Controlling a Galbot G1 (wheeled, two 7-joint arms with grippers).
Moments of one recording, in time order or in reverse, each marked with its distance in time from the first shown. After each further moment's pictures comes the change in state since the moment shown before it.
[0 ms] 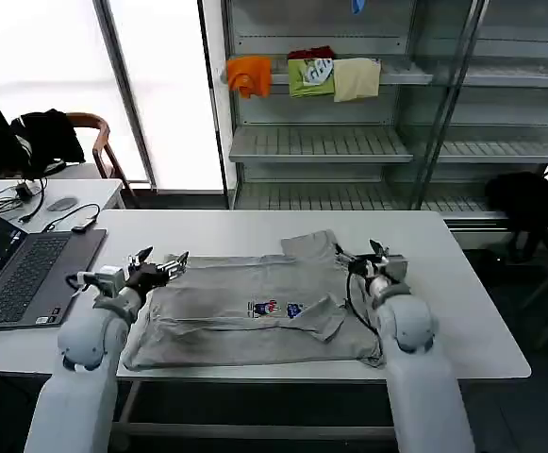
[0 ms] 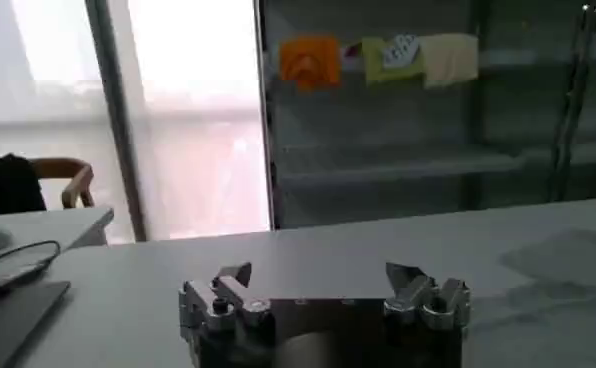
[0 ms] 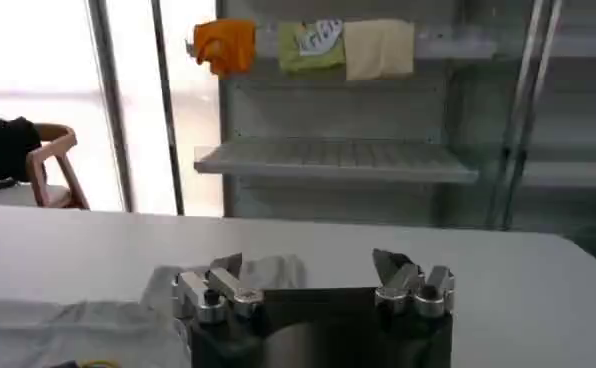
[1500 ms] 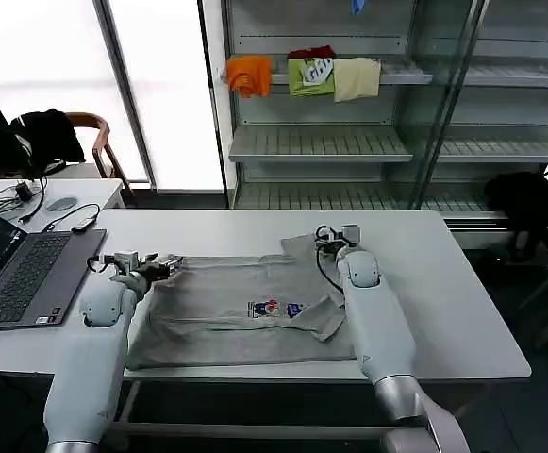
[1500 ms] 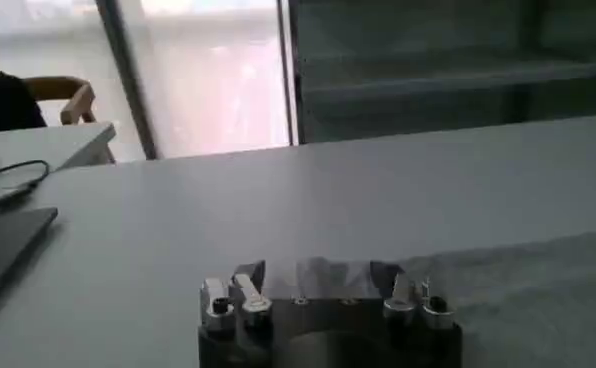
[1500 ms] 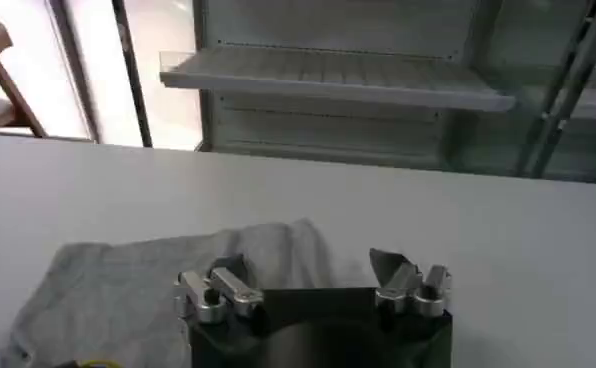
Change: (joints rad) left arm -0.205 -0.002 0.031 0.391 0.108 -0.002 0.063; right arm 0.281 0.059 -0.002 -0.533 -0.128 0.086 0.023
